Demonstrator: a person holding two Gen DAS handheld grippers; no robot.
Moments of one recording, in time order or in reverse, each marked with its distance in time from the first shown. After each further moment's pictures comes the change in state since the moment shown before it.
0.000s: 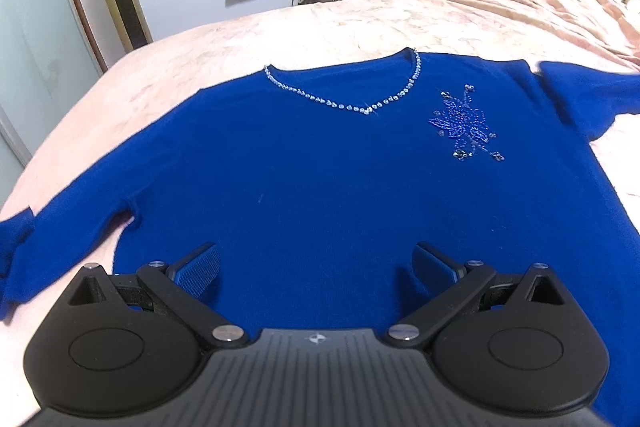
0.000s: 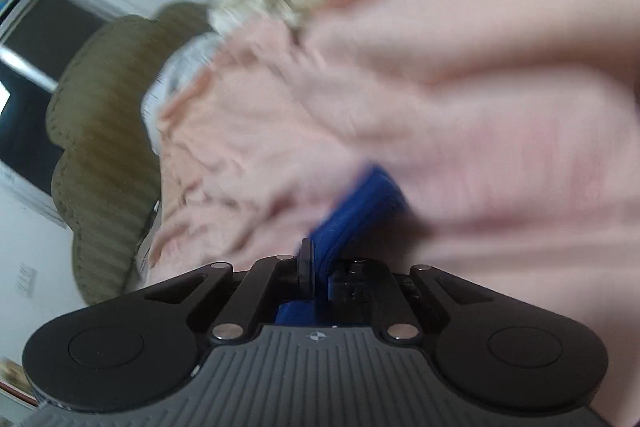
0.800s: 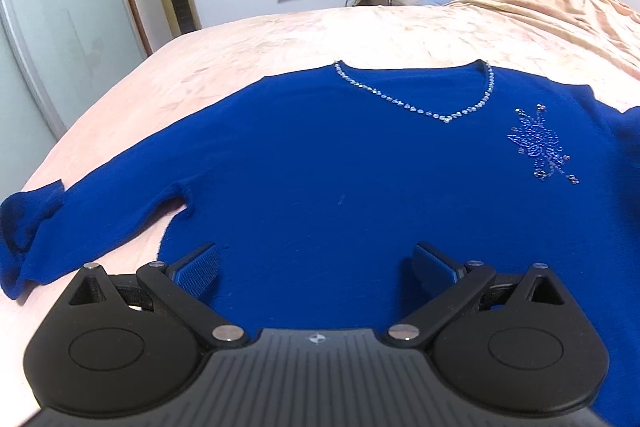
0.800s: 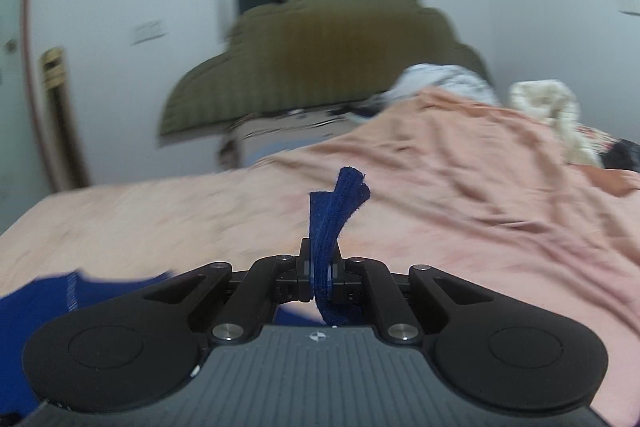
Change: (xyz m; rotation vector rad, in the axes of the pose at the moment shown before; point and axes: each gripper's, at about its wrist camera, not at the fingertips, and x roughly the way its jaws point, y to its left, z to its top) left arm 0.016 0.040 -0.007 -0.111 -0.015 0.099; right arm -0.134 0.218 -0.224 -0.899 0.060 0.243
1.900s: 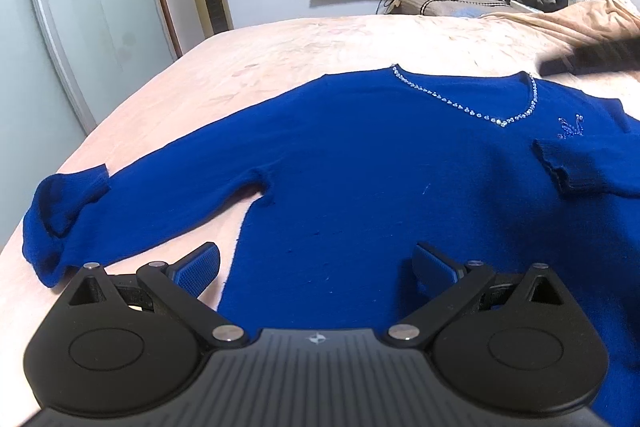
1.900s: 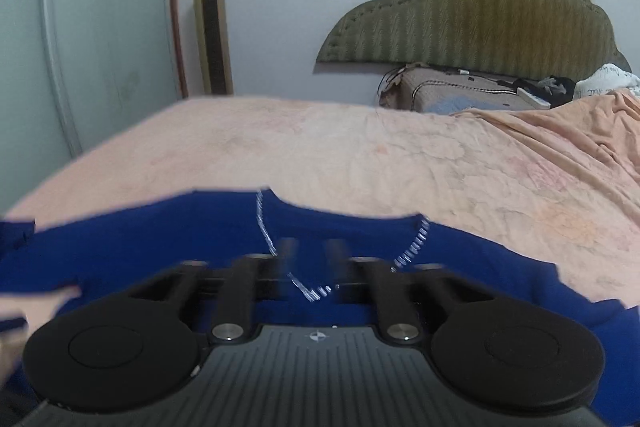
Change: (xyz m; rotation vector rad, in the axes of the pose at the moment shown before) left arm -0.004 0.049 -0.013 -0.048 -0.021 0.042; right arm 0.028 0.175 -0.036 -0.289 0.169 0.300
